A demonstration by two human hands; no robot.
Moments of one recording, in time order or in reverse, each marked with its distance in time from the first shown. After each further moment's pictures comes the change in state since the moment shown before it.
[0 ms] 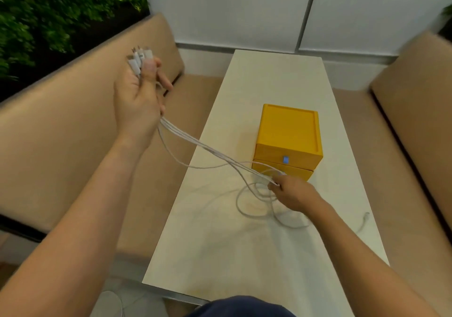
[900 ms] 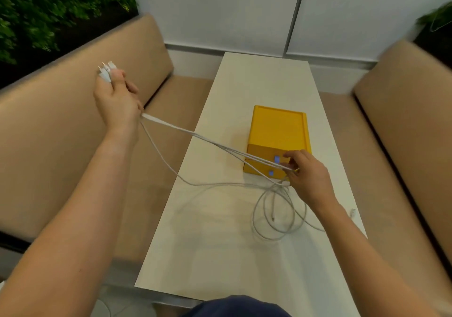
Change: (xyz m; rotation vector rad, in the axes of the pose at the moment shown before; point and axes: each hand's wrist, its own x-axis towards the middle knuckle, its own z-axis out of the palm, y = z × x) left_hand 0.041 -0.063 -0.013 -0.087 0.353 -0.292; right_hand -0.029 0.016 -0.031 0.166 0.638 -0.120
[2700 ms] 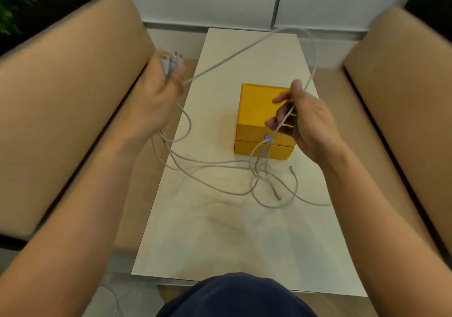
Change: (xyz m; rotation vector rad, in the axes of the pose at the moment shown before) left_hand -0.074 0.020 0.028 0.345 -0.713 0.355; right_hand 0.039 -0.069 -0.070 1.033 -0.098 0.390
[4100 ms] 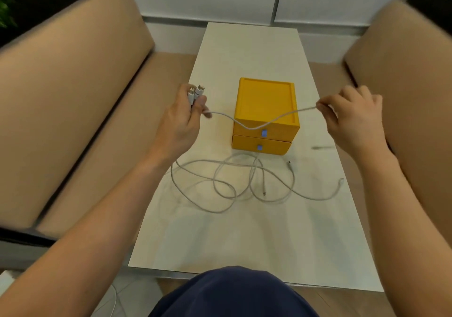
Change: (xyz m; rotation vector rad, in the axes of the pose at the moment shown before) left_hand -0.045 -0.019 0.056 0.113 -0.091 -0.032; right_hand 0.013 0.040 -0.109 -1.408 0.386 -0.709
